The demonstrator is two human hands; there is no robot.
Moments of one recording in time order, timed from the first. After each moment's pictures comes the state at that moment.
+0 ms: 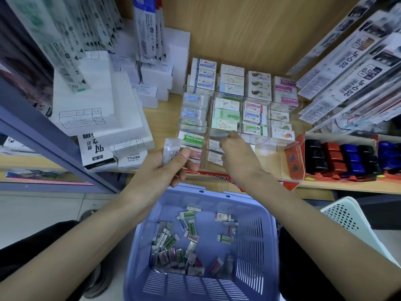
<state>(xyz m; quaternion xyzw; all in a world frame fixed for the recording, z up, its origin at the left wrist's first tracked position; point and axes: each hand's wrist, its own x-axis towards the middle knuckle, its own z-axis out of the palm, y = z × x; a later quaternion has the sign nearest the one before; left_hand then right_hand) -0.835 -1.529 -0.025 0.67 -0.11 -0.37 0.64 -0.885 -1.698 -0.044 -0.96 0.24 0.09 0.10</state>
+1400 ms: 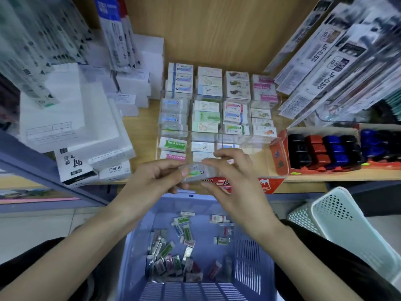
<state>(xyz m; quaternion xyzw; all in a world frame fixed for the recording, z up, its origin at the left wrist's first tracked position) -0.841 -1.539 -0.034 0.67 -0.18 -0.41 0.59 -0.963 -1.680 -0.038 -0.94 0.13 -0.18 0.26</state>
